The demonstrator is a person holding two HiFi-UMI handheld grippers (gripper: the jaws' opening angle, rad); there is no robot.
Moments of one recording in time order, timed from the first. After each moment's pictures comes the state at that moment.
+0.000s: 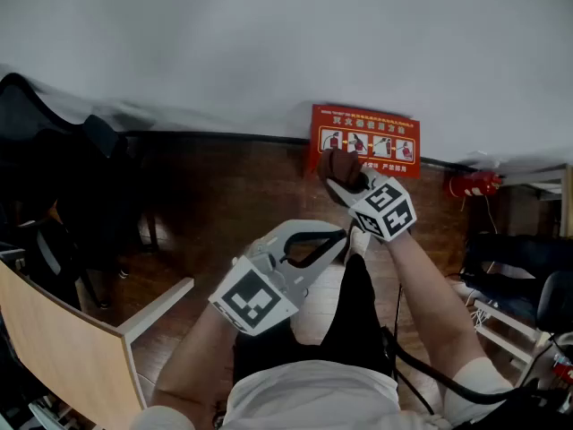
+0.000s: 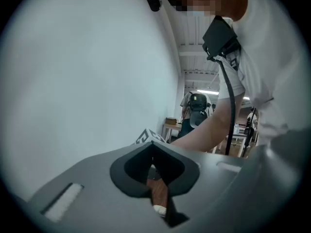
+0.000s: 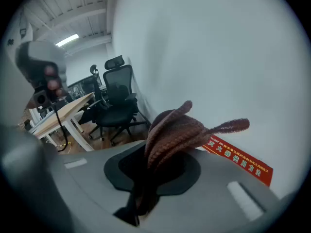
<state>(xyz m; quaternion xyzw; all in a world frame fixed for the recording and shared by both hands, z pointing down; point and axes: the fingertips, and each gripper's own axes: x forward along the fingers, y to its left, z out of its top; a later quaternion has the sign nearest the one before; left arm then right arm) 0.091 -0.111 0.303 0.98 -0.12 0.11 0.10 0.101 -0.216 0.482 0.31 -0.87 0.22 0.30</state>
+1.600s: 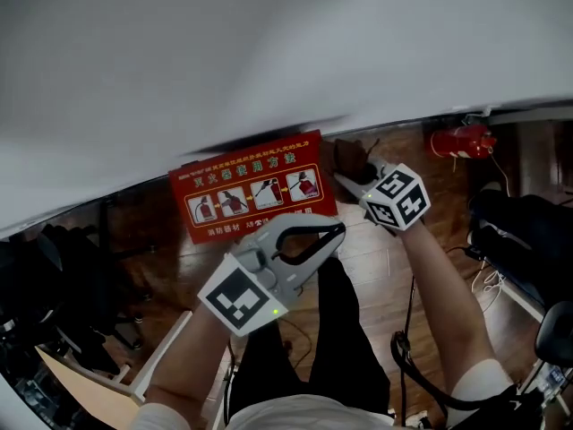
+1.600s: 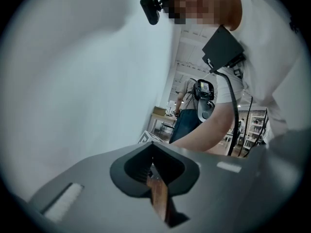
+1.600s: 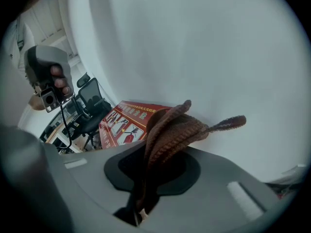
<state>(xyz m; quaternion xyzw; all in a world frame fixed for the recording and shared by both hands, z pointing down) 0.411 -0.225 0.403 0.98 0.04 0.14 0.13 0.446 -0.285 0.604 0.38 -0.81 0.36 0.25</state>
